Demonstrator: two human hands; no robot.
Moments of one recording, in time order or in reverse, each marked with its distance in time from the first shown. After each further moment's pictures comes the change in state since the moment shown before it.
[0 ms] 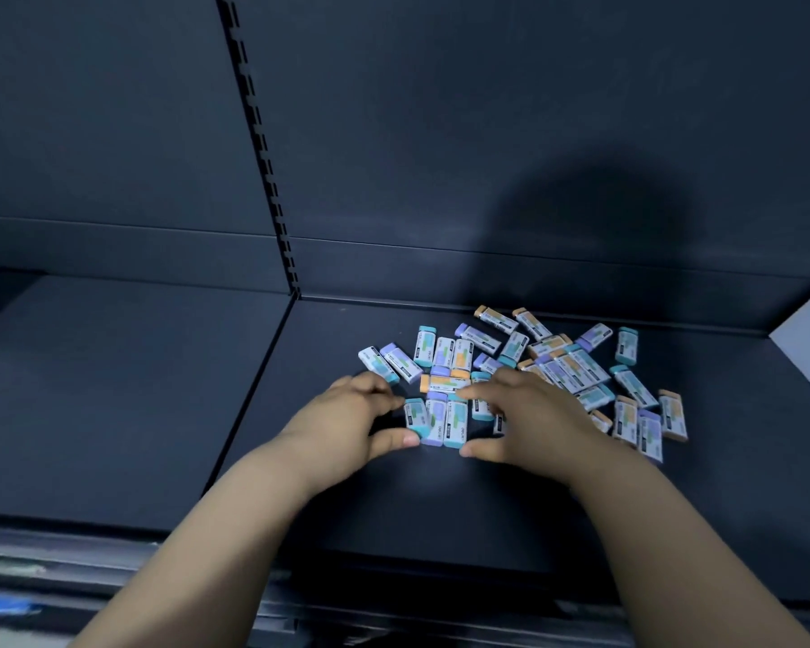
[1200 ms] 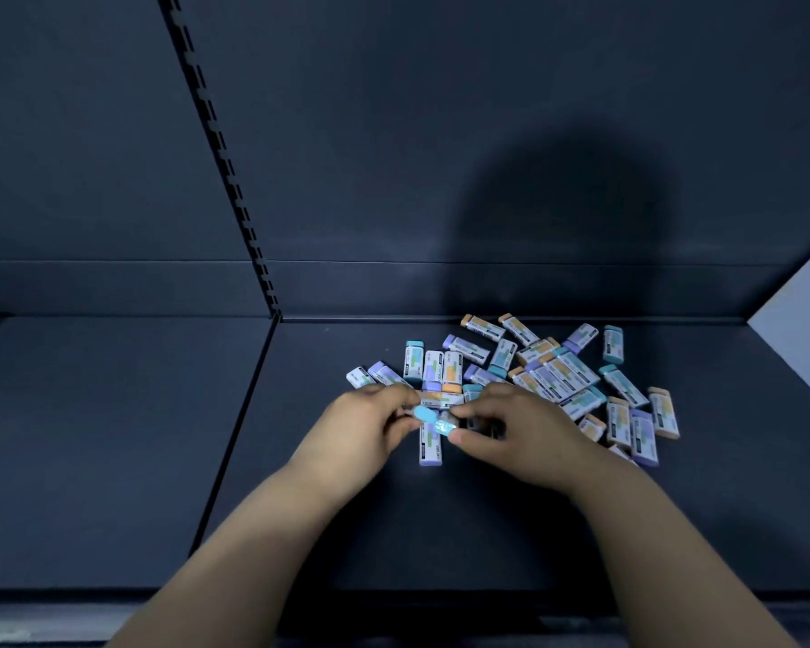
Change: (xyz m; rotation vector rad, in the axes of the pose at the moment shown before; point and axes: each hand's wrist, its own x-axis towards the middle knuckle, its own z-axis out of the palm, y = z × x) left_hand 0.020 0.010 0.006 -0.196 0.297 0.113; right_hand 0.001 -0.002 0.004 0.304 0.097 0.035
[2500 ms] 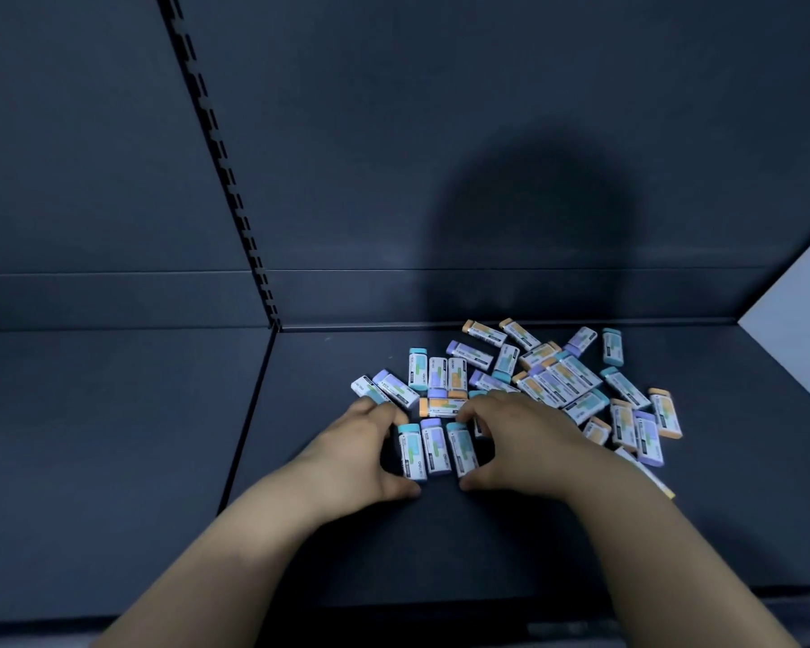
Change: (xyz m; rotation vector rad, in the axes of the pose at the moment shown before) left_hand -0.002 -0.007 -0.019 0.049 -0.391 -0.176; right_hand 0.003 -0.027 -0.005 -0.295 -0.142 0.117
